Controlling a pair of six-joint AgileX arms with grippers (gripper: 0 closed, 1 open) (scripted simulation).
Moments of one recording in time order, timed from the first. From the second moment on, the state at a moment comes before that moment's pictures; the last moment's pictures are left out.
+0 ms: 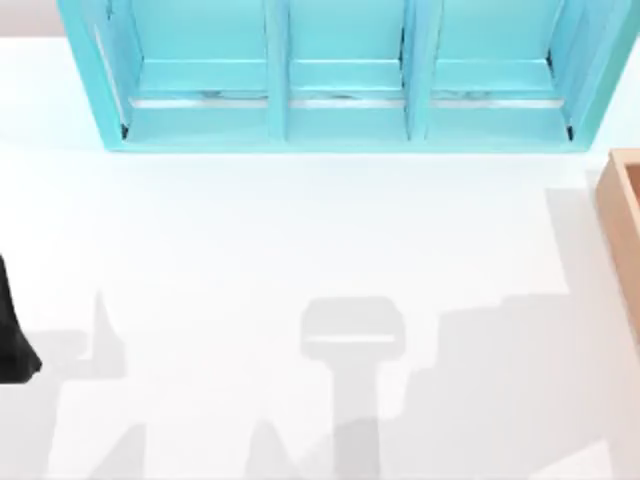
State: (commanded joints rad) left arm 0.00 0.00 0.00 0.00 0.00 0.00; right arm -0.34 1.57 1.30 -1.12 0.00 -0.33
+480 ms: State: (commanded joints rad) left arm 0.00 0.00 0.00 0.00 0.00 0.00; right arm -0.39 1.79 1.50 -1.28 0.00 -0.38
